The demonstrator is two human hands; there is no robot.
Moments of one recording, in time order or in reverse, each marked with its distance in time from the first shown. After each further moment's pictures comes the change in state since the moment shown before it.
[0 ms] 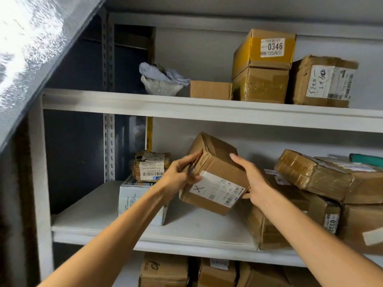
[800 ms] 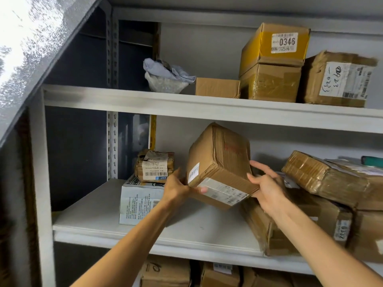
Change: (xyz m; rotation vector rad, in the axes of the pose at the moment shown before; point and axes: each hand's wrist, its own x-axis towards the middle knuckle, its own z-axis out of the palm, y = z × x) left_hand 0.009 -0.049 0.001 0.090 0.330 -0.119; right_hand 0.019 0.017 -0.017 0.255 0.107 -0.151
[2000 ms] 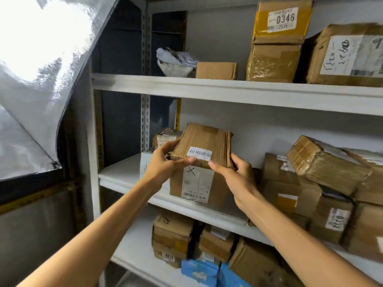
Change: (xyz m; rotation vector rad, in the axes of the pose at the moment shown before) left_hand -0.108 0.054 0.023 0.093 0.262 0.098; right_hand -0.056 0.016 -0.021 -0.273 -0.477 -0.138
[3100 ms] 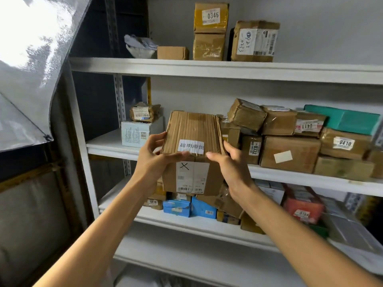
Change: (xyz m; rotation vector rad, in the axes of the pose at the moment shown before) left_hand -0.234 0.083 0.068 -0.135 -0.006 -0.084; right_hand -0.231 -0.053 -0.094 -0.024 0.112 0.033
